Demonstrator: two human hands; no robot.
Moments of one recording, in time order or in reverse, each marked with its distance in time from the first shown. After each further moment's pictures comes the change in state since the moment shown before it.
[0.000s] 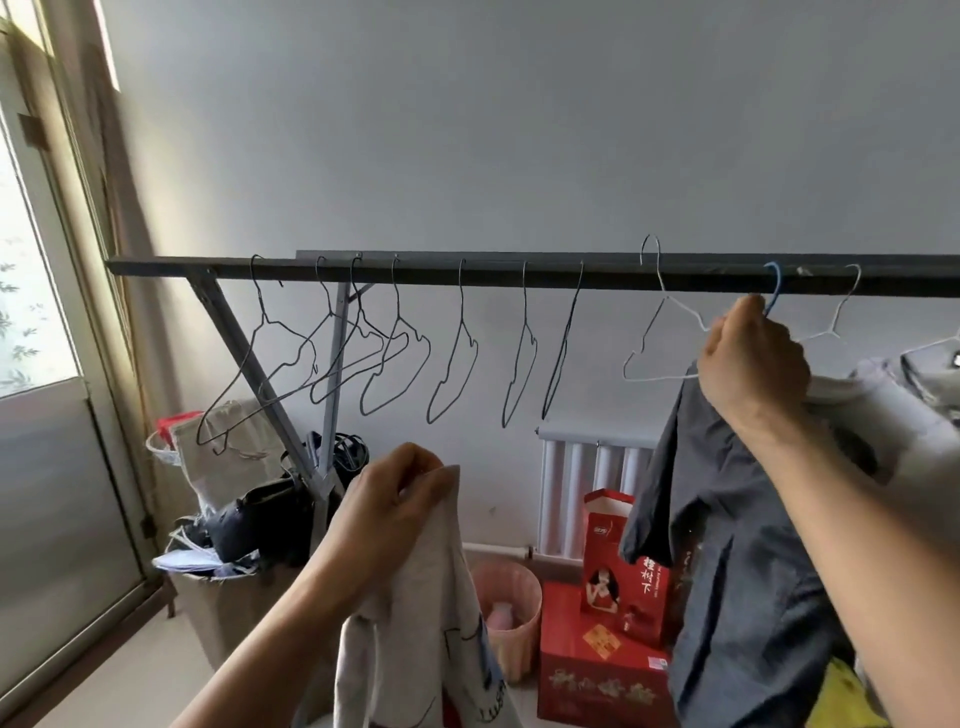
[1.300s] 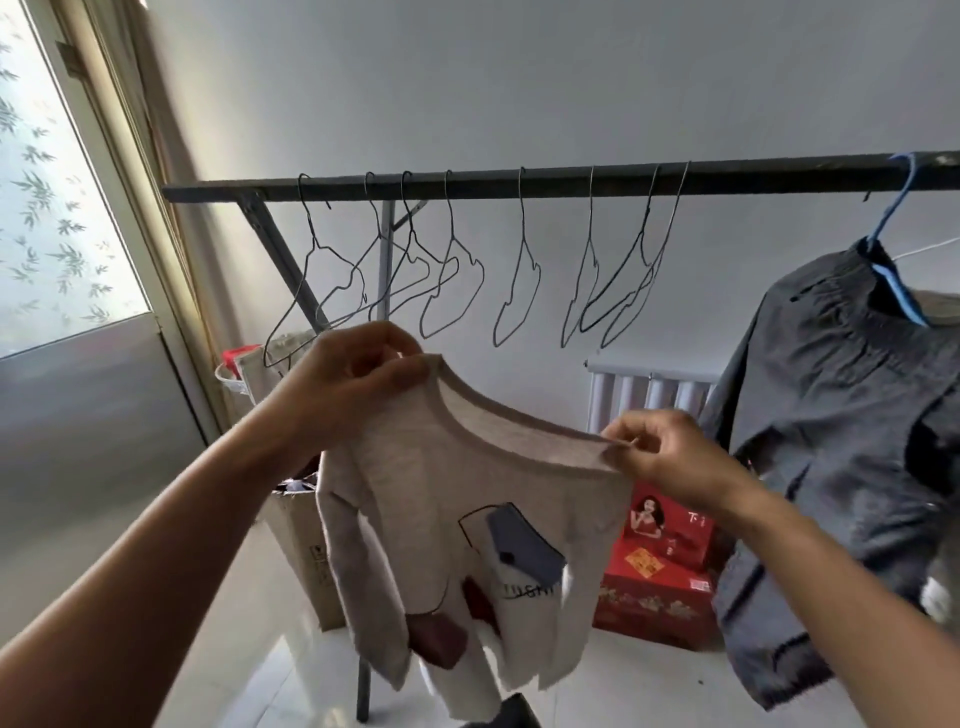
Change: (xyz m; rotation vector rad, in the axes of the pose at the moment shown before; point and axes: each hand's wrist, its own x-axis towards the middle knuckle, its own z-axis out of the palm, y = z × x) left_hand 0.009 0.010 -0.092 -0.133 -0.174 -0.003; right_hand -0.135 -0.020 0.060 0.723 -0.982 -0.091
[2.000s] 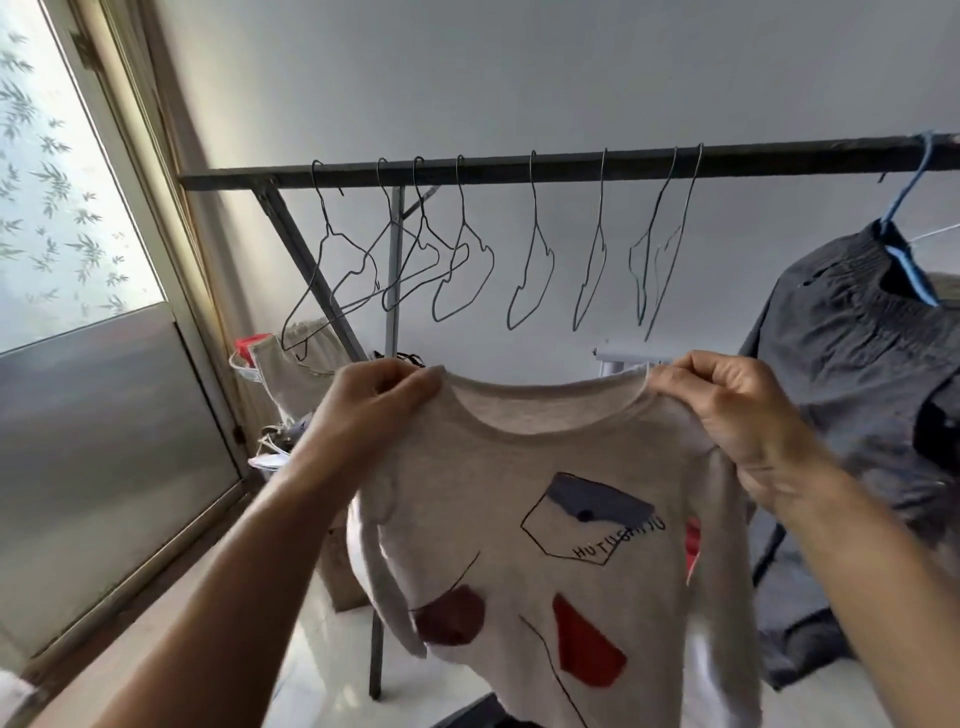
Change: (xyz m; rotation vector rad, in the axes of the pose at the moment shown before) left_hand -0.028 -0.013 0.028 -0.083 0.240 -0.320; right_hand -0.026 -0.040 -0.012 0.422 0.368 0.041
